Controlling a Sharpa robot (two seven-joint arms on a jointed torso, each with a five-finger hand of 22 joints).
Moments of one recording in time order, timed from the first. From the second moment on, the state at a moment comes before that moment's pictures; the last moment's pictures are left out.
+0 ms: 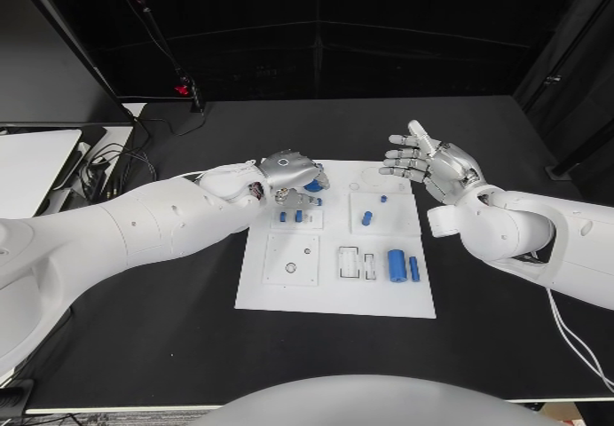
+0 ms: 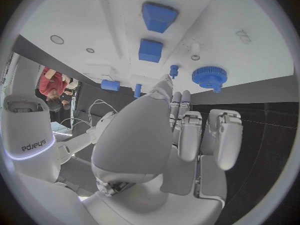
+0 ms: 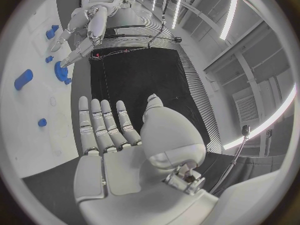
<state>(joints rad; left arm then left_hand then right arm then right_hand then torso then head) 1.27 -0.37 -0.24 0.96 -1.59 -0.47 0.34 1.65 -0.09 0.15 0.29 0.06 0.90 0.15 0.15 0.15 0.86 0.11 0.32 0.07 1.47 0.03 1.57 1.31 0.01 1.47 0.15 1.57 1.31 1.15 -0.98 -0.06 1.59 0.07 -0.28 0.49 1.14 0.18 -0.30 0.29 0.35 0.47 0.16 0.56 0.07 0.41 0.26 0.80 0.24 0.39 0.22 0.78 0.27 0.14 0.52 0.28 0.29 0.71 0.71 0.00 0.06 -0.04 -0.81</state>
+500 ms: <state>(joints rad) 1.27 -0.35 -0.24 0.94 -1.73 -0.44 0.33 1.65 -0.09 0.16 0.29 0.06 0.92 0.14 0.14 0.14 0.87 0.10 0.32 0.06 1.47 0.03 1.57 1.31 0.01 1.47 0.14 1.57 1.31 1.15 -0.99 -0.06 1.59 0.07 -0.28 0.49 1.14 0.19 -0.30 0.29 0.35 0.47 0.16 0.56 0.07 0.41 0.26 0.80 0.24 0.39 0.22 0.78 0.26 0.14 0.52 0.28 0.29 0.71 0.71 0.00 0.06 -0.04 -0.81</state>
